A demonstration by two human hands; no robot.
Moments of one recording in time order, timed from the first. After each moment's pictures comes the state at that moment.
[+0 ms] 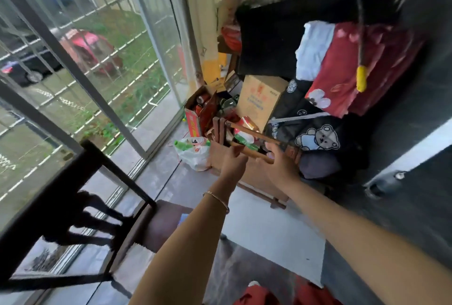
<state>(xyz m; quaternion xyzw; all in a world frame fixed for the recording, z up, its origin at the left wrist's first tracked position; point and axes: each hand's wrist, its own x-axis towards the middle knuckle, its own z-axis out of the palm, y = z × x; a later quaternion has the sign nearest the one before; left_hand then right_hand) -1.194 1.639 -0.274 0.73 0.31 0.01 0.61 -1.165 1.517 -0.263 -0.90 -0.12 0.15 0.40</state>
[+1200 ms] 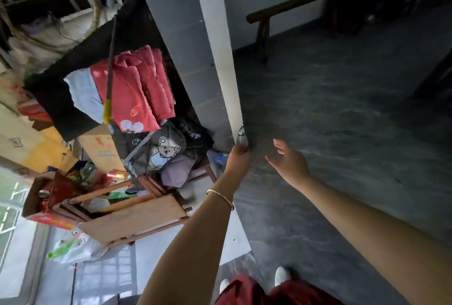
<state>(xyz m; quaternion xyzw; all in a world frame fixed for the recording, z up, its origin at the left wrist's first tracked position) -1.159 1.110 -0.267 0.80 0.03 -0.24 0.55 -1.222 0.987 -0.285 -0.87 0.21 -0.02 0.45</state>
